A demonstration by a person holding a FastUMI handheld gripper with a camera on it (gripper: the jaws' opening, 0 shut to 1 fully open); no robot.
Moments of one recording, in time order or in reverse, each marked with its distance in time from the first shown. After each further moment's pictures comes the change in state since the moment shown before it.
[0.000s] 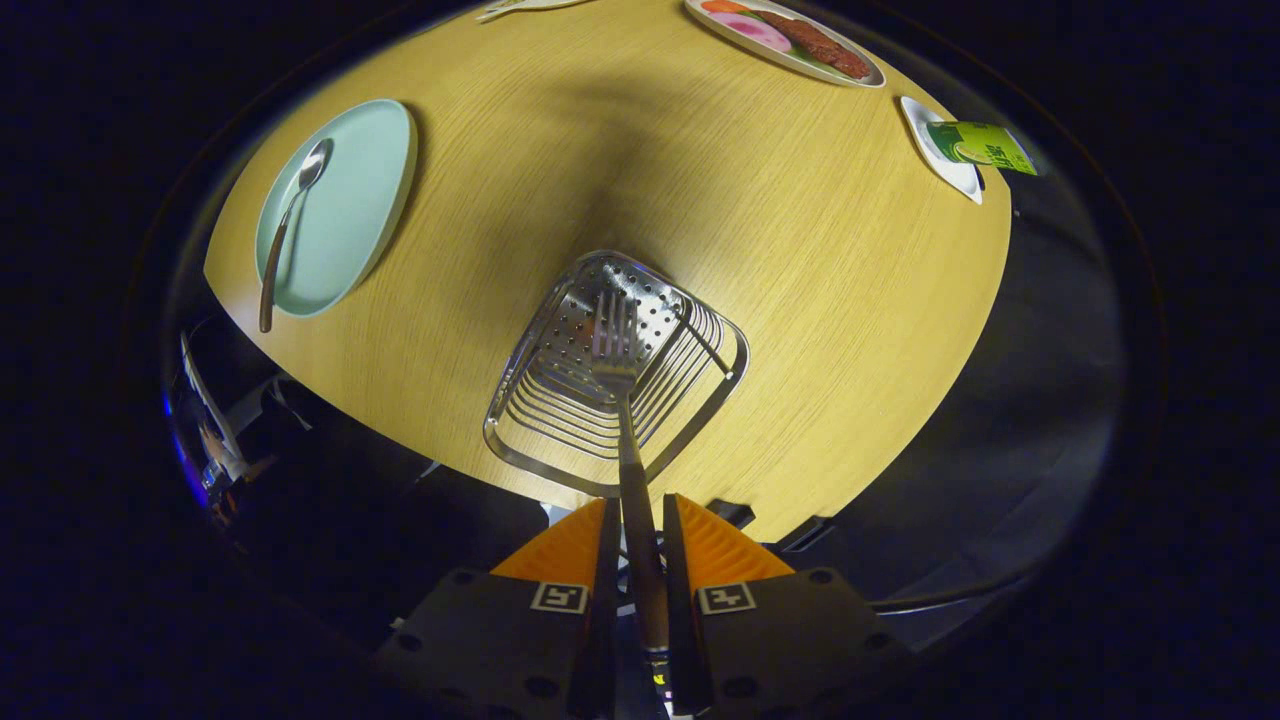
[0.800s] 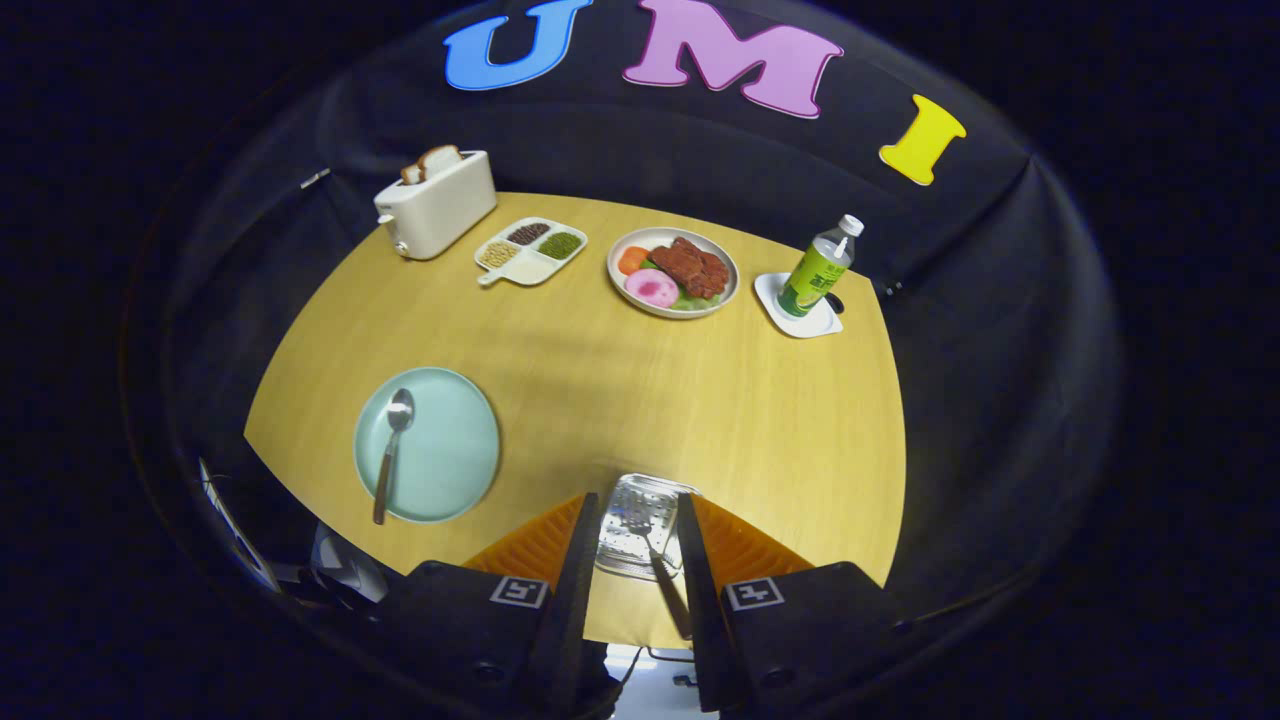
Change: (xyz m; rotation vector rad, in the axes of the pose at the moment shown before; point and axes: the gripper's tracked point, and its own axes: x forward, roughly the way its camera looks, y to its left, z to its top) arm -0.135 0.040 0.067 0.294 -0.882 0.009
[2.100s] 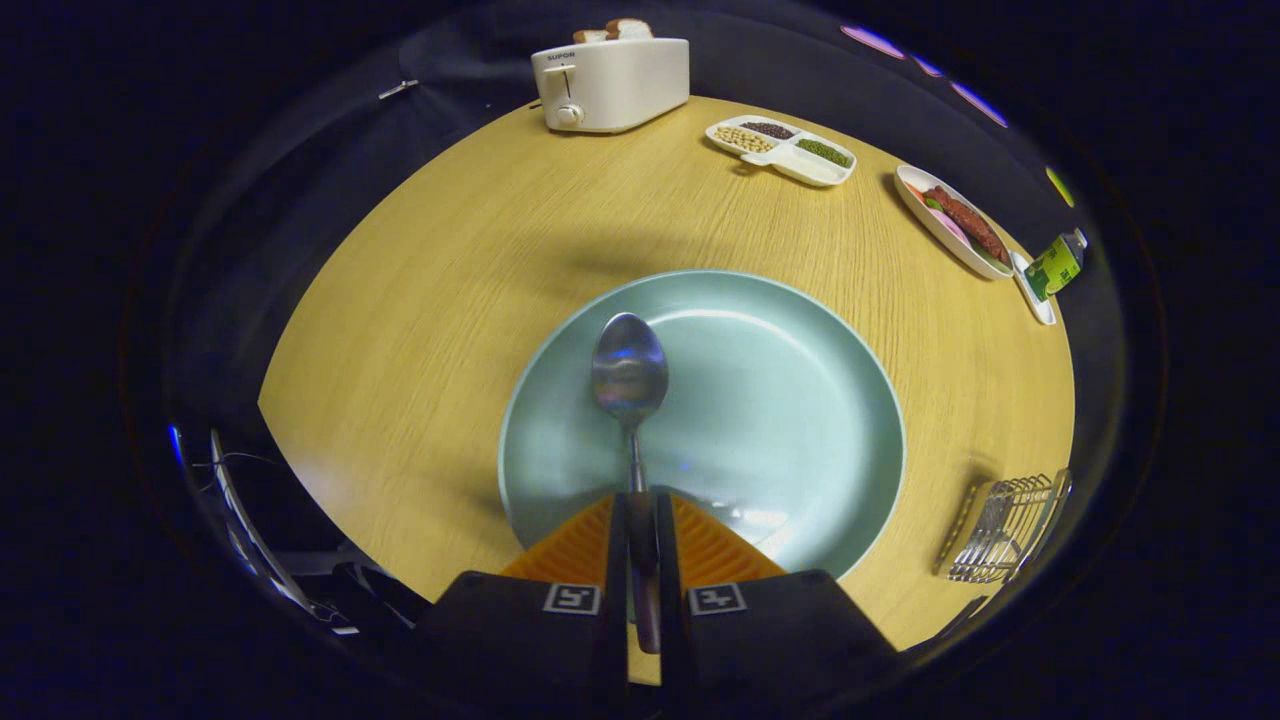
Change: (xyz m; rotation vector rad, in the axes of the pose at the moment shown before) arm 0.153 0.257 -0.079 -0.074 0.218 0.182
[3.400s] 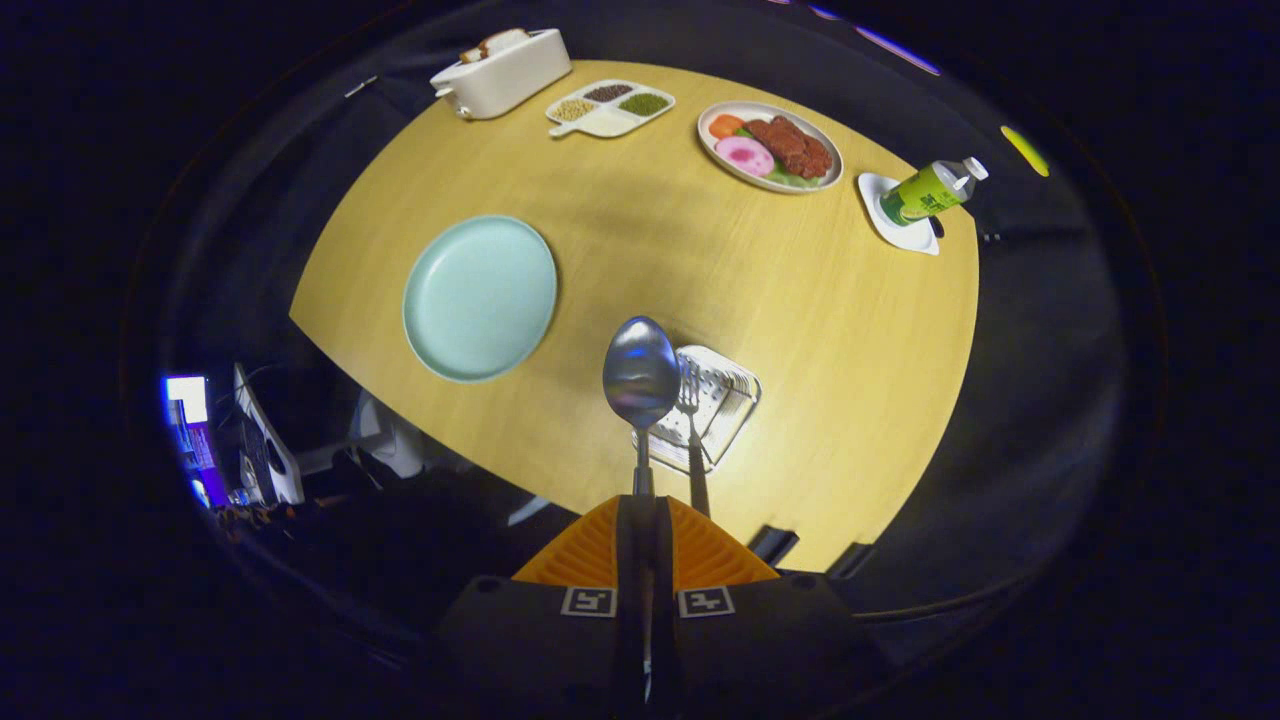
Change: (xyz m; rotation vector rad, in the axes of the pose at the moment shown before) arm -0.227 -0.252 -0.052 -0.070 0.414 -0.040
